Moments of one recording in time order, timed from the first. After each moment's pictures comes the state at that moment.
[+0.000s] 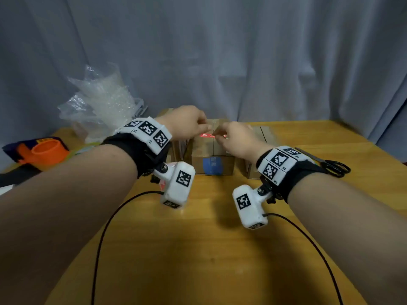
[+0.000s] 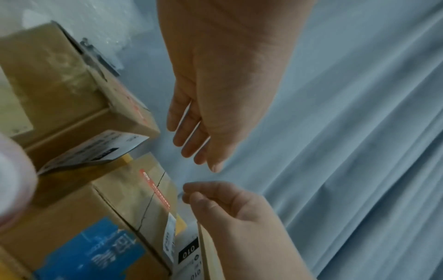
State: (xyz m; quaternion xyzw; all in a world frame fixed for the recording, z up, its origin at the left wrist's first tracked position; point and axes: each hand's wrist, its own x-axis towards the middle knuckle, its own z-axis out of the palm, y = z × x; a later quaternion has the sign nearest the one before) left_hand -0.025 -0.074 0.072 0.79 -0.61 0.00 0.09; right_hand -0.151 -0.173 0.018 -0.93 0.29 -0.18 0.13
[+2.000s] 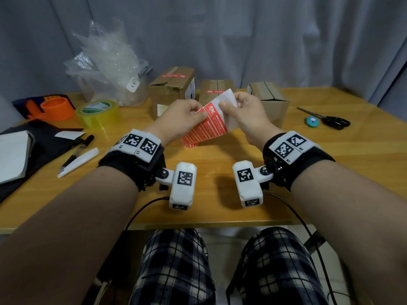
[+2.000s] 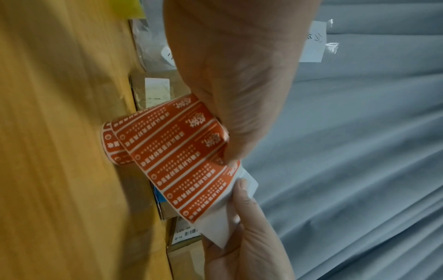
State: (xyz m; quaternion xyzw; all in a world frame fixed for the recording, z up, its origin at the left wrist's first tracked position) left_hand -0.073 0.025 -0.020 0.71 -0.52 -0.19 0.43; right_hand -0.196 -0.098 -0.040 -0.72 0.23 -0.37 0.53
